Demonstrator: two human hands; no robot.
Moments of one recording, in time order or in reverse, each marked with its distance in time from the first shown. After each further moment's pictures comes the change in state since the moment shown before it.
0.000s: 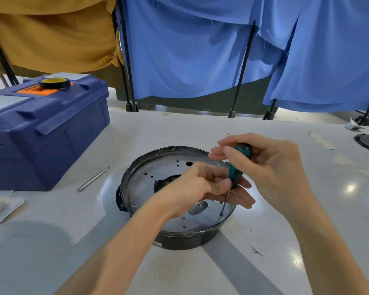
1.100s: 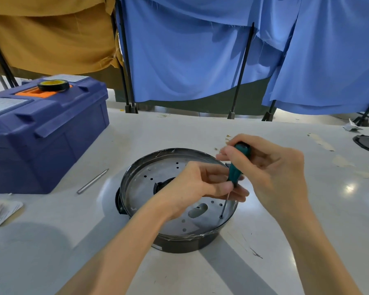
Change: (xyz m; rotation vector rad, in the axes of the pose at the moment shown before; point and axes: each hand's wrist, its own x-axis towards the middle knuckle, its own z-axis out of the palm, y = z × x) left_hand 0.002 0.001 -0.007 0.024 0.056 0.006; right_hand -0.003 0.006 0.009 -0.099 0.185 -0.026
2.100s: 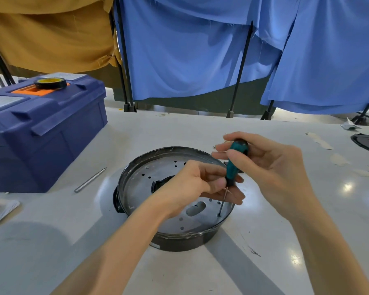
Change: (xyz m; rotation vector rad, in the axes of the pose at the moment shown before) left_hand 0.000 -0.001 0.001 0.036 0.024 -0.014; right_hand 0.003 0.003 -0.014 0.223 -0.185 0.102
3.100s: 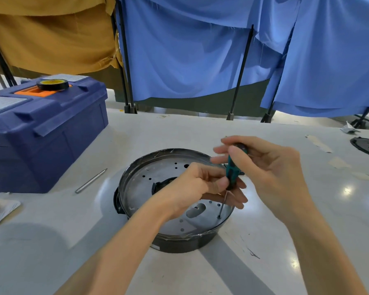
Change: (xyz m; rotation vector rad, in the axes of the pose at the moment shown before) left_hand 0.000 0.001 0.002 -0.023 -0.026 0.018; right_hand 0.000 -0.005 0.008 -0.040 0.058 -0.023
